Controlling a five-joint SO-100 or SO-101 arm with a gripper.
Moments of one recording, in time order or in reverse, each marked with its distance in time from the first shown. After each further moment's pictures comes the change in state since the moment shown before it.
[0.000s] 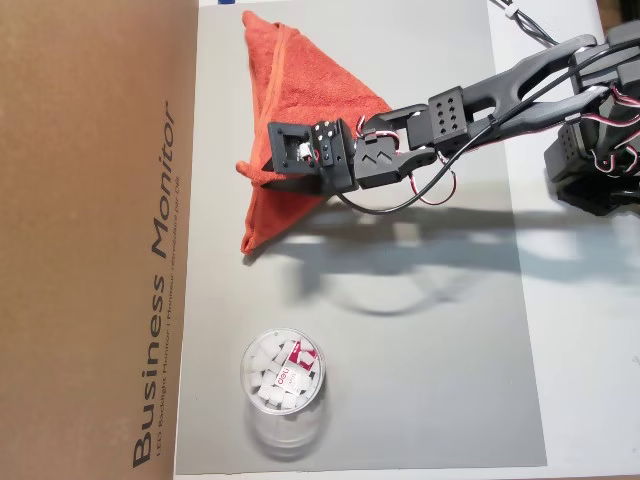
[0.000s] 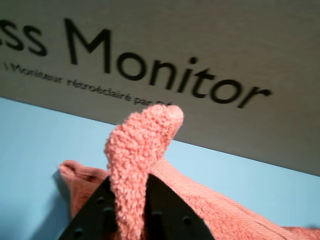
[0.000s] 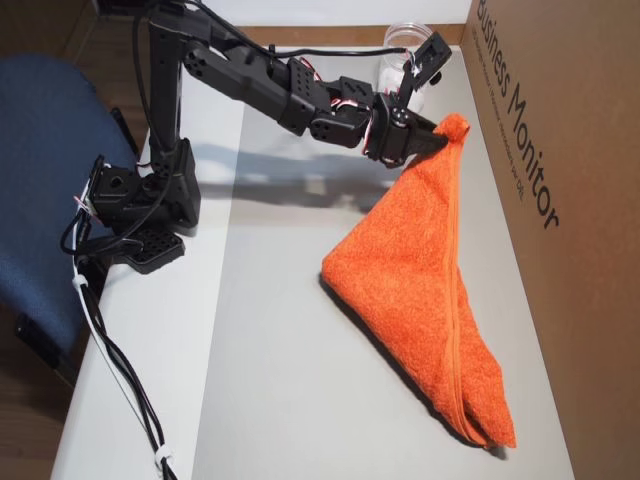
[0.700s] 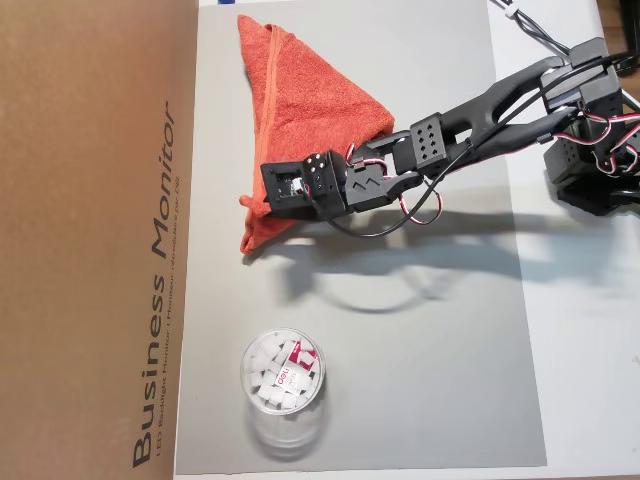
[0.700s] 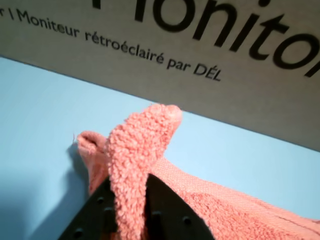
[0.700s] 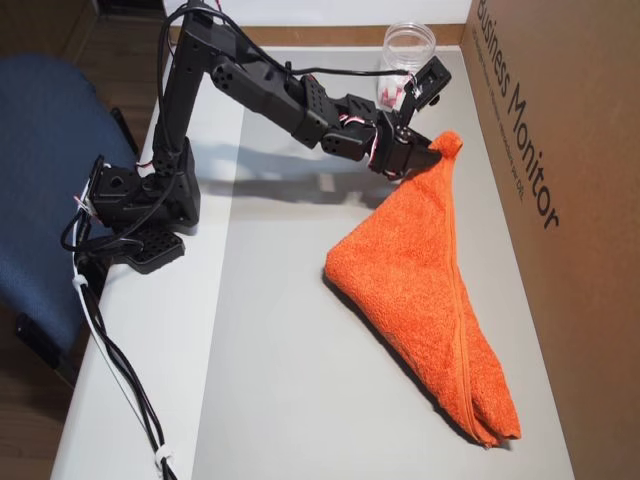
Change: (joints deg) arm -1.8 -10.4 -4.4 -0.1 -0.1
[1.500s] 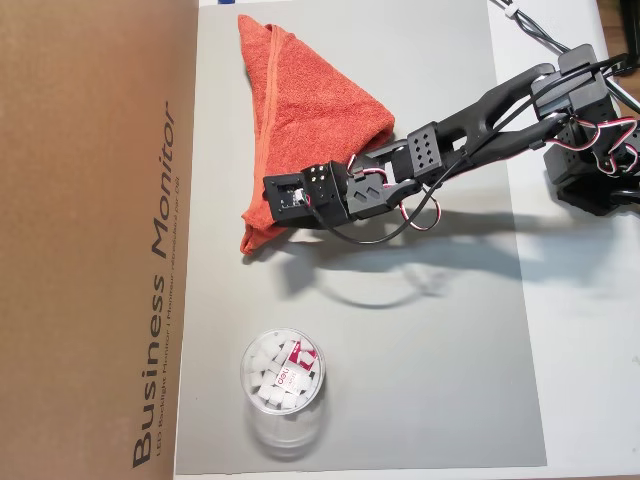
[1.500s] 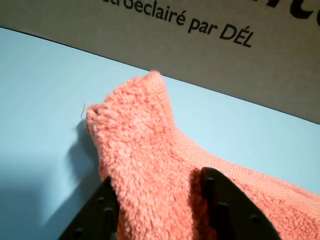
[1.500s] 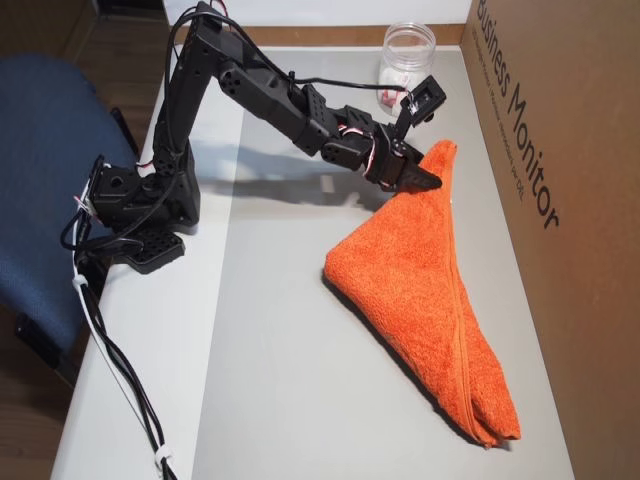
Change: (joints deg) arm -0.7 -3.3 -0.1 0.0 1.1
